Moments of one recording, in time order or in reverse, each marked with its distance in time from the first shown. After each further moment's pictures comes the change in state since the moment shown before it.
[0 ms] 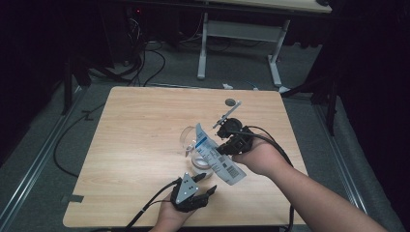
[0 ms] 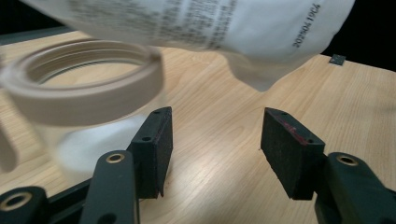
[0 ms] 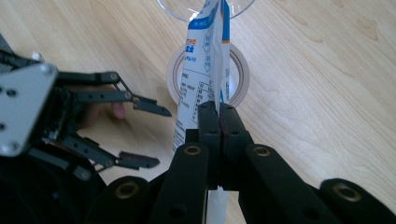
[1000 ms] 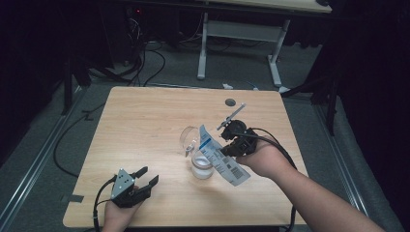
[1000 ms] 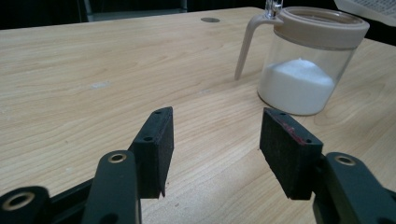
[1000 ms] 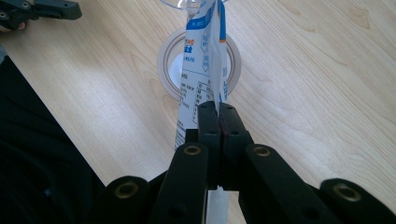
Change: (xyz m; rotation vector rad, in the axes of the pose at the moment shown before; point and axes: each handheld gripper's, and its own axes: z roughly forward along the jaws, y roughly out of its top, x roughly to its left) left arm 0.099 -0.039 -0.112 0.015 0.234 -0.125; right arm -0.003 -0.010 -0.001 0.007 -0.019 0.018
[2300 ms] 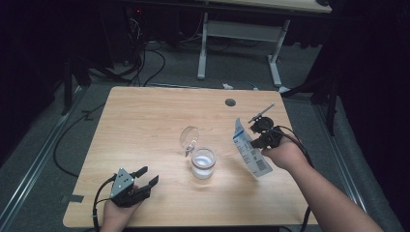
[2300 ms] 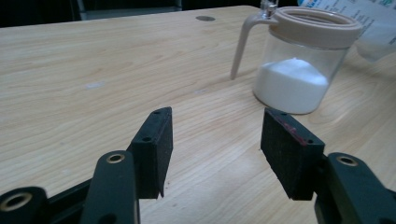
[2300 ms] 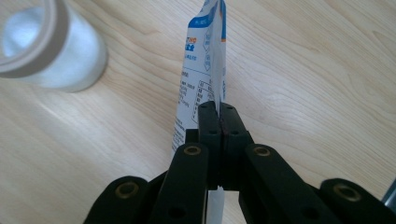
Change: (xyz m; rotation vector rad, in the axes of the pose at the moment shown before) left arm 0.005 0.002 -0.001 0.013 -0.008 0.003; right arm -0.089 -0.052 0.030 0.049 -0.156 0.219
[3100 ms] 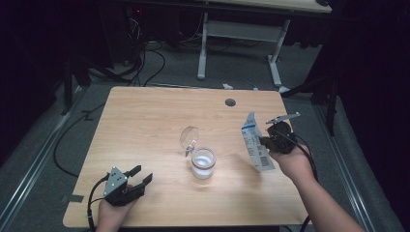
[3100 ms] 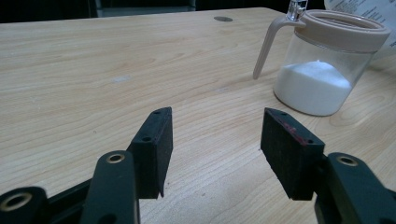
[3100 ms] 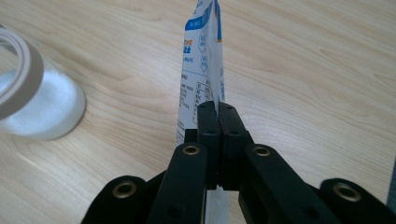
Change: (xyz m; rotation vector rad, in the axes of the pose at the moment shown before) left arm 0.010 -0.002 -0.007 -0.003 0.035 -0.030; right arm -0.020 -0.040 -0.002 -0.274 -0.035 0.148
